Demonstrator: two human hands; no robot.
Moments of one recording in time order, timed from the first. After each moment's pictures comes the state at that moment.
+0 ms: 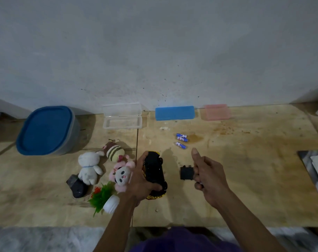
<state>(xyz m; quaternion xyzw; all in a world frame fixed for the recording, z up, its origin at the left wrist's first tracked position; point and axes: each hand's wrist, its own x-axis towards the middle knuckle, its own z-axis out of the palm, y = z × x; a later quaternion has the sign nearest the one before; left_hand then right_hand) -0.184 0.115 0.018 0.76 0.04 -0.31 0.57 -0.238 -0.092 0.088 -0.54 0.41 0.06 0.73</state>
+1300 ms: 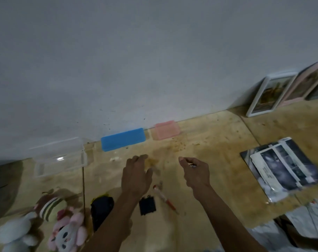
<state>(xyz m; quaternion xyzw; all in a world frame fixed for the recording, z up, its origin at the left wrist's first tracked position) -0.103 -0.063 0.004 0.92 -0.22 -0.17 0.28 -0.200 -0.229 -0.004 -0.60 0.54 -0.12 0.58</state>
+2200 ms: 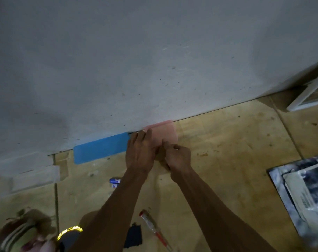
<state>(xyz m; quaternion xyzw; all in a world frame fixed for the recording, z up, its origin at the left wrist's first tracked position) -0.003 -0.205 -0.082 0.96 -0.25 -0.14 0.06 -0.067 -0.298 -0.058 -0.47 0.58 0.02 0.67</state>
